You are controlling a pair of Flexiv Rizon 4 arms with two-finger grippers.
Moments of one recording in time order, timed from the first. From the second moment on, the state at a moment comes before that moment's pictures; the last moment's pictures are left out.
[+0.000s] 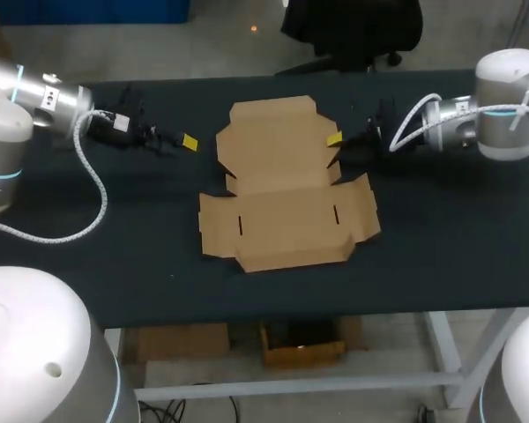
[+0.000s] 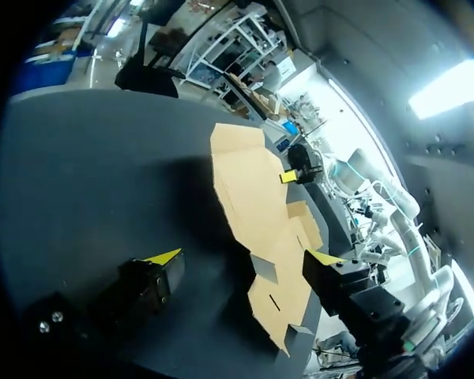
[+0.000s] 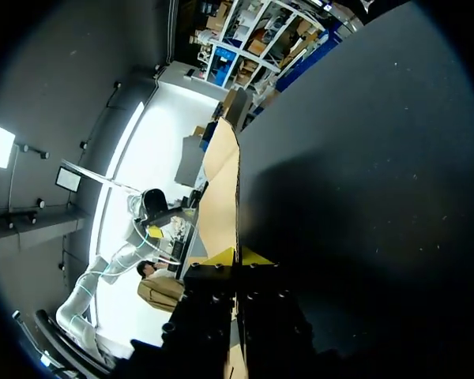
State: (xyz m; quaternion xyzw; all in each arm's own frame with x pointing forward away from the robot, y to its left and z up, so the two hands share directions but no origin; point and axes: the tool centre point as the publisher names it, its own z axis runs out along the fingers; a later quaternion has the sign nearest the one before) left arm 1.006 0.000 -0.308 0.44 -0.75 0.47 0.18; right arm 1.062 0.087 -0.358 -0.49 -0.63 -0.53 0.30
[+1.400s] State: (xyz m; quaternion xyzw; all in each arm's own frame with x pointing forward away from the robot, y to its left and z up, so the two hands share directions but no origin) left arm 1.045 -0.077 -0.309 0.32 -0.72 0.57 0.22; right arm 1.067 0.097 -0.325 -0.42 -0.63 -0.58 0.29
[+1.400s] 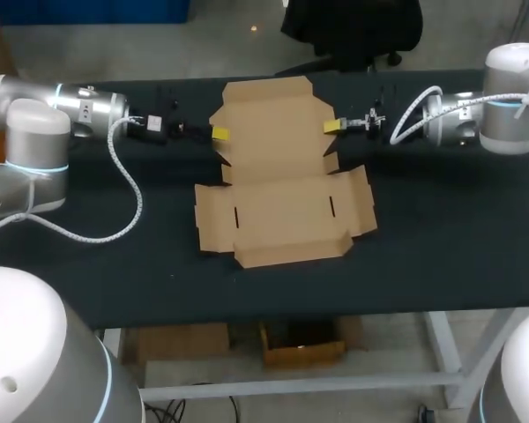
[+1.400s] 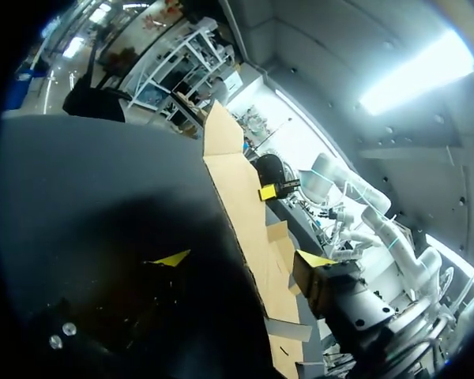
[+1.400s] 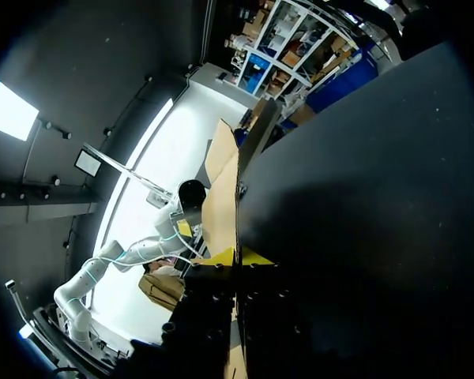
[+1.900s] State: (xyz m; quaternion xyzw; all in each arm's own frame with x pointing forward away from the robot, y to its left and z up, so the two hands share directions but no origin) left arm 1.051 -0.099 -0.308 0.30 -0.71 0.59 0.25; right arm 1.070 0.098 -0.324 -0.42 -0.63 -0.59 0.28
